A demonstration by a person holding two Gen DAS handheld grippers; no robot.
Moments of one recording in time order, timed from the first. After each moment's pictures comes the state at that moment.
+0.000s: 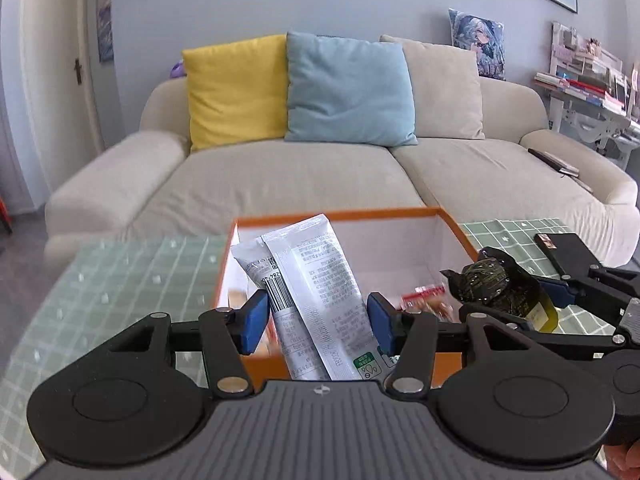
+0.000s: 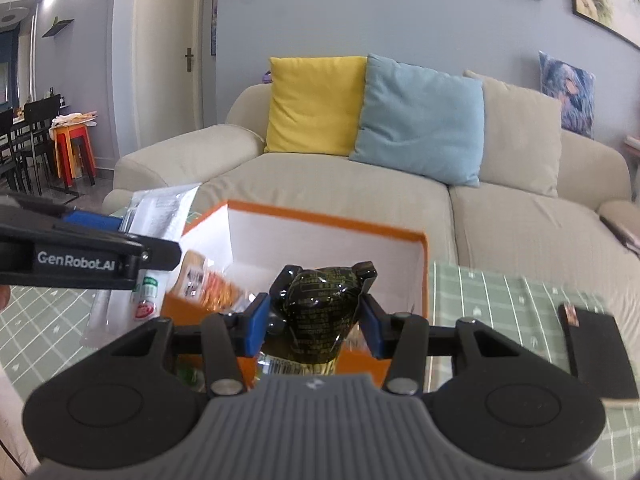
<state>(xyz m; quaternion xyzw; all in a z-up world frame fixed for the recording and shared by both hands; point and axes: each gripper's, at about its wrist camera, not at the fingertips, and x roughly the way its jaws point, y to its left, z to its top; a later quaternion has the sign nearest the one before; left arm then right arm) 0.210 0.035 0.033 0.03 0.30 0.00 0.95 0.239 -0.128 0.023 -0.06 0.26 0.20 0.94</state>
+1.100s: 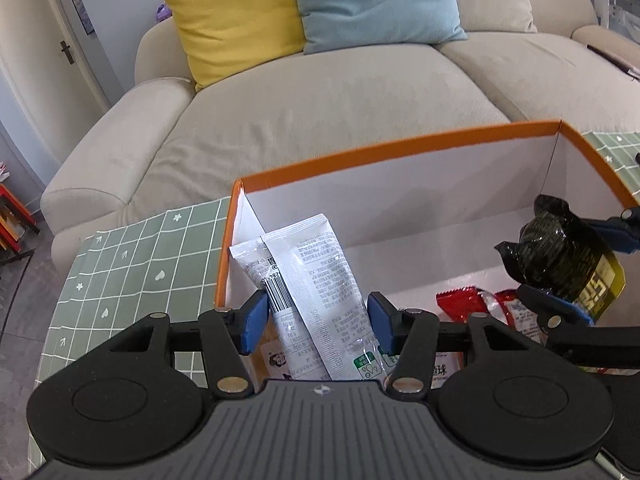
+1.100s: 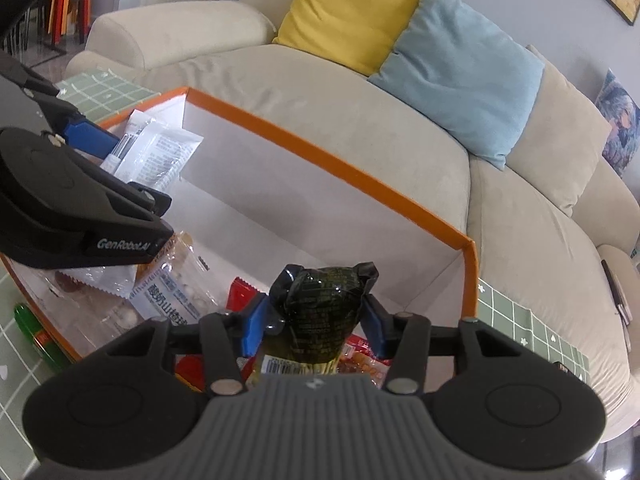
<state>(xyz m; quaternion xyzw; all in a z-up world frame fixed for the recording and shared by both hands) 0.338 0.057 -0.049 0.11 0.43 0.05 0.89 0.373 -0.049 -0.042 -0.24 0.37 0.18 0.88</state>
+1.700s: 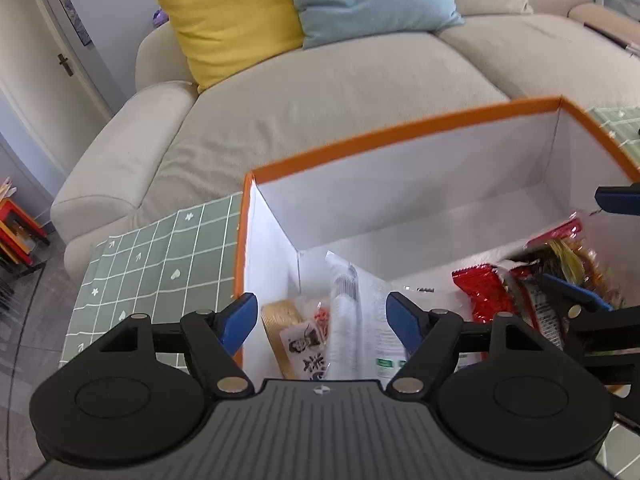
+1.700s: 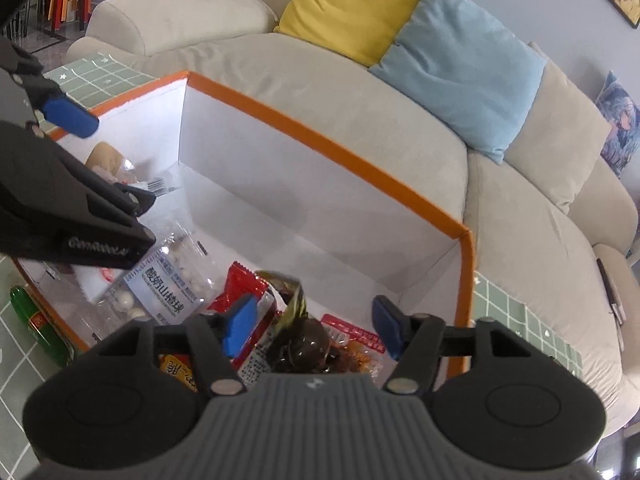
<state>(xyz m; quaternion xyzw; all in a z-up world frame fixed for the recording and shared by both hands) 0.330 0.059 -0.042 0.14 0.43 0.05 0.89 0.365 -0.050 -0.040 -0.25 0.37 0.17 0.88</state>
